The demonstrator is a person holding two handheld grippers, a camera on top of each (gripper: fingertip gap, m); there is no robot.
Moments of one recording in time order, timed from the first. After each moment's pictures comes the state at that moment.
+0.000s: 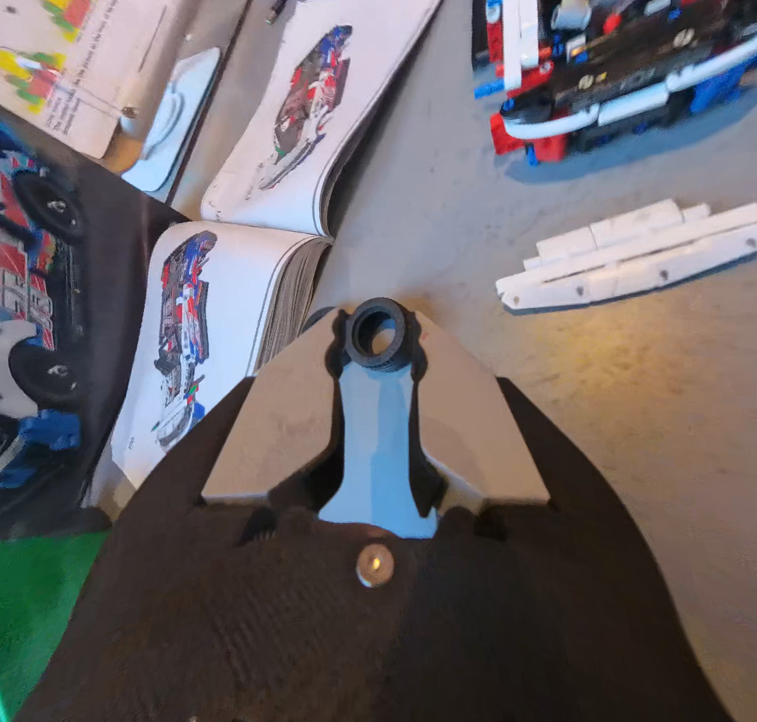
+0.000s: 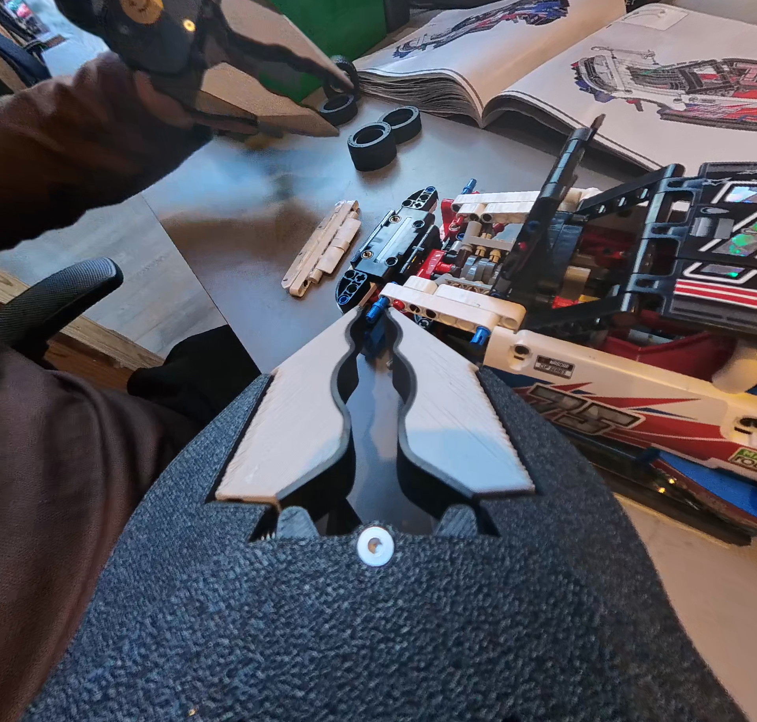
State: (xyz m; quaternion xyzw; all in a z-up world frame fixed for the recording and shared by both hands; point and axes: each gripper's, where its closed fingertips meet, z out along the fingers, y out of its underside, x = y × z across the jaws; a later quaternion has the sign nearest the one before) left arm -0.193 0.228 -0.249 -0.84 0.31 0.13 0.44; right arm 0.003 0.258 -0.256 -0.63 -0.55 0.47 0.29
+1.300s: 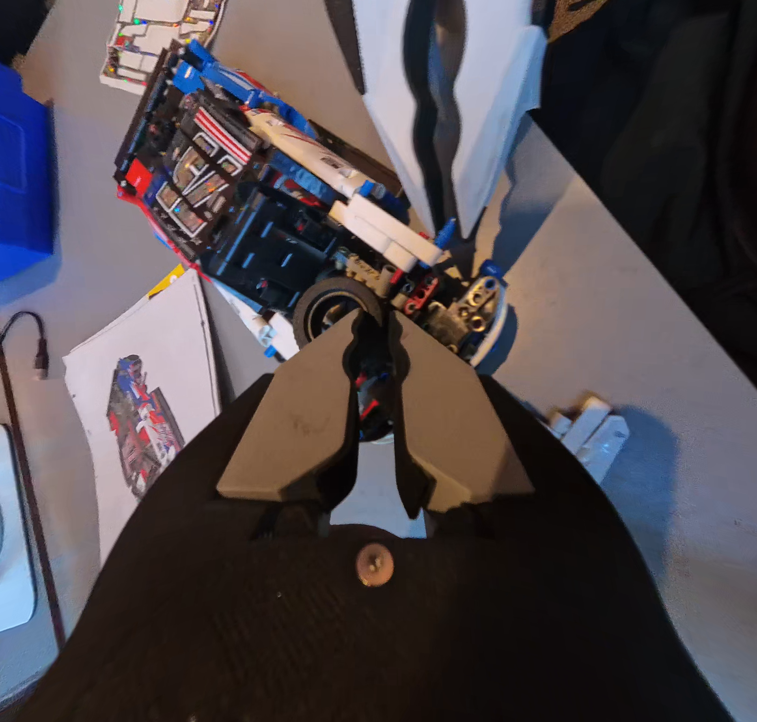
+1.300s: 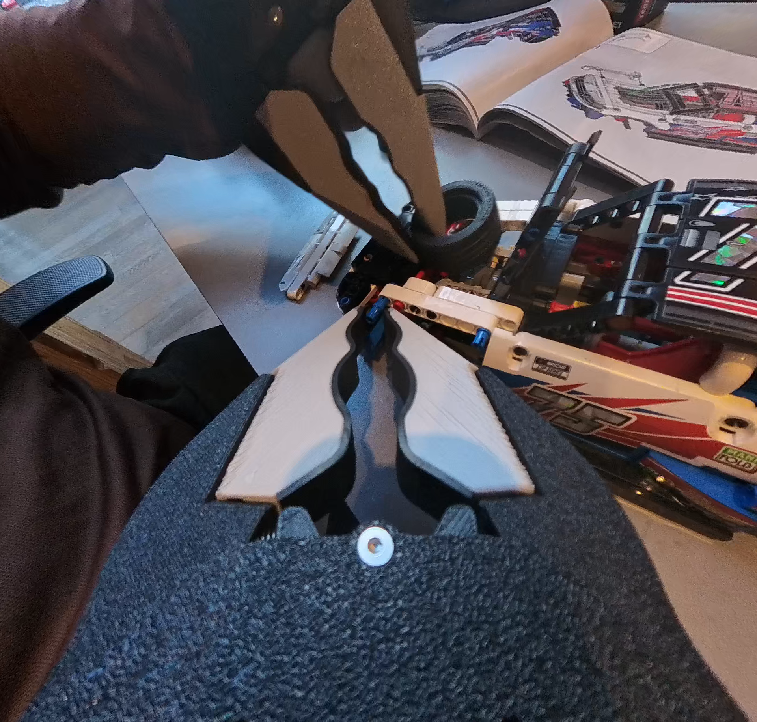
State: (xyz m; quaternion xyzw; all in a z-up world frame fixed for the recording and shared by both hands) left arm -0.022 0.287 -0.257 -0.69 0.63 -0.04 0.35; right arm 0.004 0.258 -0.253 -0.62 -0.56 0.46 0.30
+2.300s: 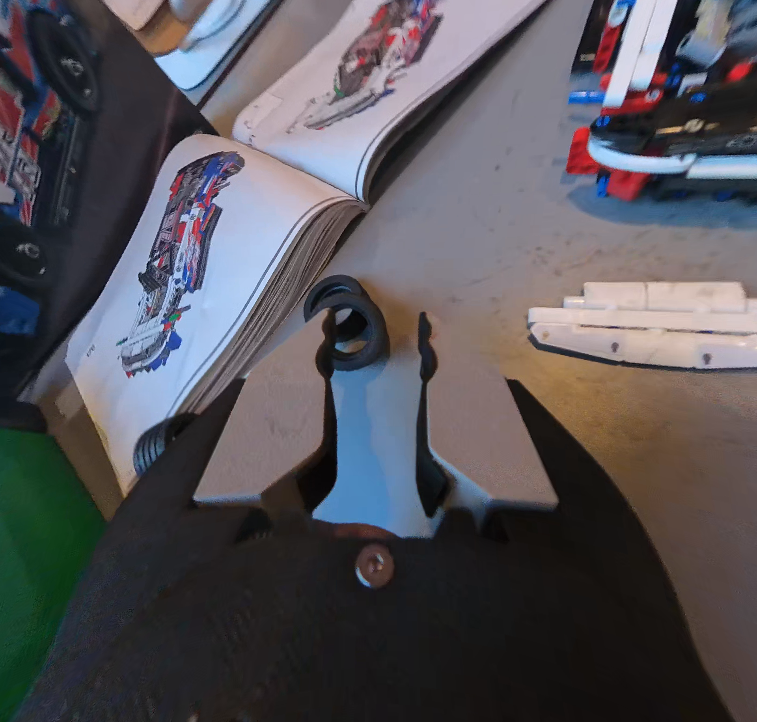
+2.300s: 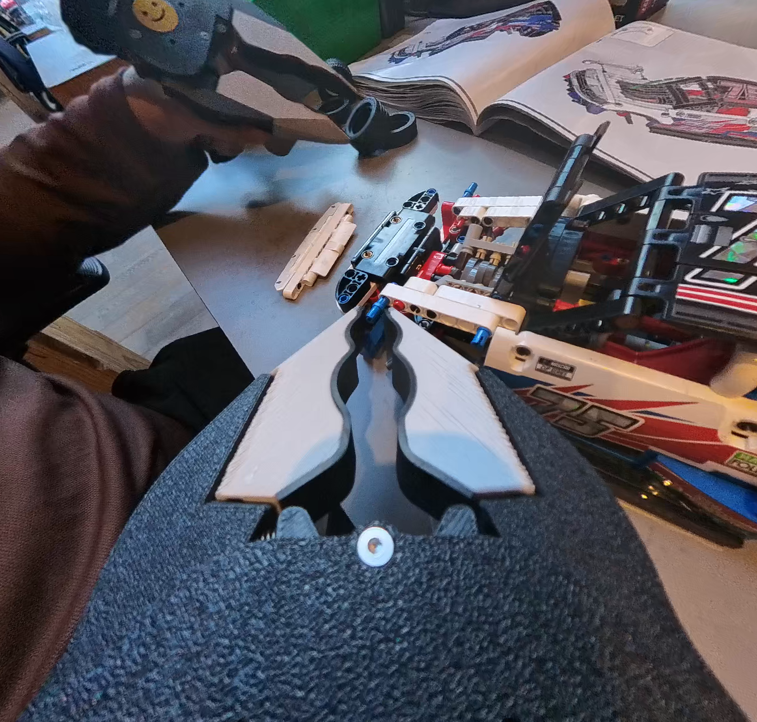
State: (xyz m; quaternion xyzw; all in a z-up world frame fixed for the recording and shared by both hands) left arm -0.209 0.232 -0.258 -0.87 0.15 0.13 0.44; right arm 0.002 0.259 -0.256 -0.62 -0.56 0.46 0.30
